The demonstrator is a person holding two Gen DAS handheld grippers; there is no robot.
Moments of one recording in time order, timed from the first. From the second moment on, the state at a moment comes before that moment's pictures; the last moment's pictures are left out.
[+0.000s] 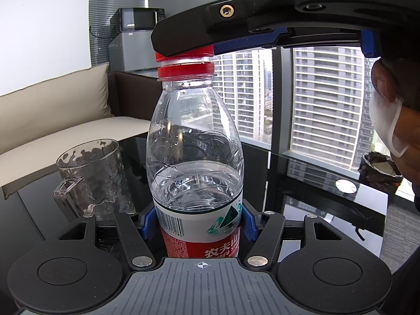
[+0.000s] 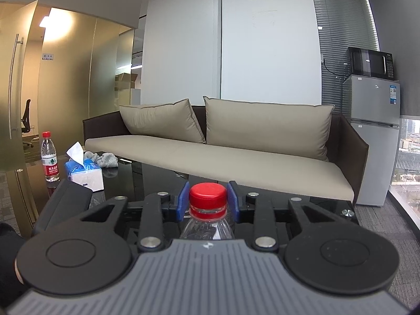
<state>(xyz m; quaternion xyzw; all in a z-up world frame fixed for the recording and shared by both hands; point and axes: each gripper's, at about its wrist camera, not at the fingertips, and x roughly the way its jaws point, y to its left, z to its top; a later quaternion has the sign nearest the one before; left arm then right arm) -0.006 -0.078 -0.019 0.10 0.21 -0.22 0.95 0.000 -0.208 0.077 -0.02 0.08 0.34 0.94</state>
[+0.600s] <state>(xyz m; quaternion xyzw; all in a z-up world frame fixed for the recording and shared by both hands) -0.005 -0.075 -0.018 0.11 0.21 -0.23 0.95 0.000 -0.234 0.086 0.02 0.04 0.29 0.96</state>
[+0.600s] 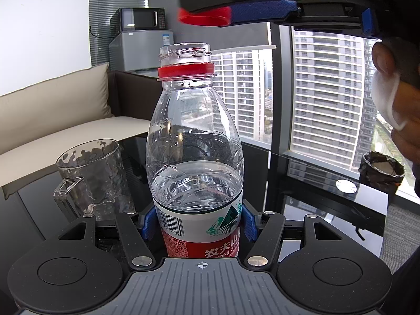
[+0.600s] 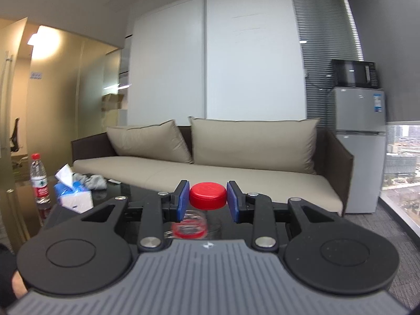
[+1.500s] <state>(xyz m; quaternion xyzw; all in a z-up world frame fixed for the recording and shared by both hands) -0.002 -0.075 -0.017 0.11 0.21 -0.23 0.94 0.048 -0.254 0.046 0.04 0.16 0.20 0.96</state>
